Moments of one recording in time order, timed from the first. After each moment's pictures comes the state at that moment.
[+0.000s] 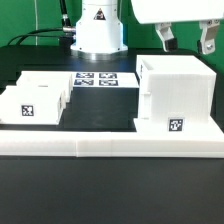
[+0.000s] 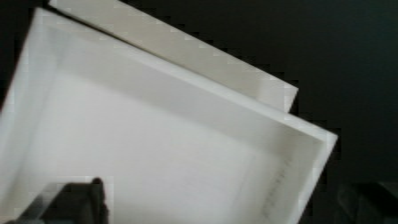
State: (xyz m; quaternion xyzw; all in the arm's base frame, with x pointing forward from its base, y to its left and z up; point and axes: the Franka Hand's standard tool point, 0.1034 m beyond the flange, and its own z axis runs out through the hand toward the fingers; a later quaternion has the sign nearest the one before) arm 0.607 0.104 0.143 -0.84 0.53 0.03 0.13
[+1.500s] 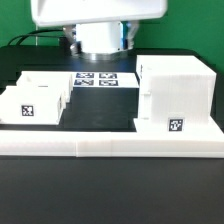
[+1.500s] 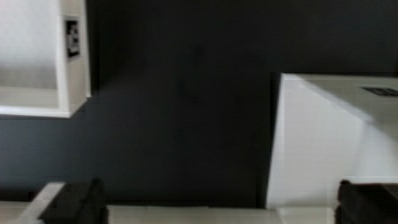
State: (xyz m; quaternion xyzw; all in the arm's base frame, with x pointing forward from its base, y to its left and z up) arm 0.547 -0.024 0.123 -1.00 -0.04 -0.01 0.04
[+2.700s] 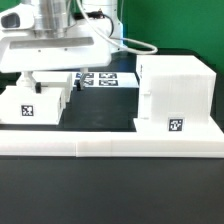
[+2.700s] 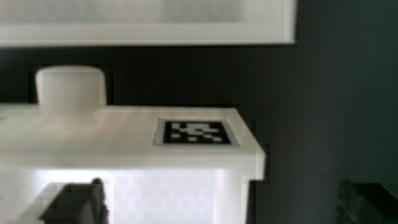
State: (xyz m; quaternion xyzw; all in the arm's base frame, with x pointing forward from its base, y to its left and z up) arm 0.491 -0.096 0.037 -1.00 -0.01 0.01 0.03
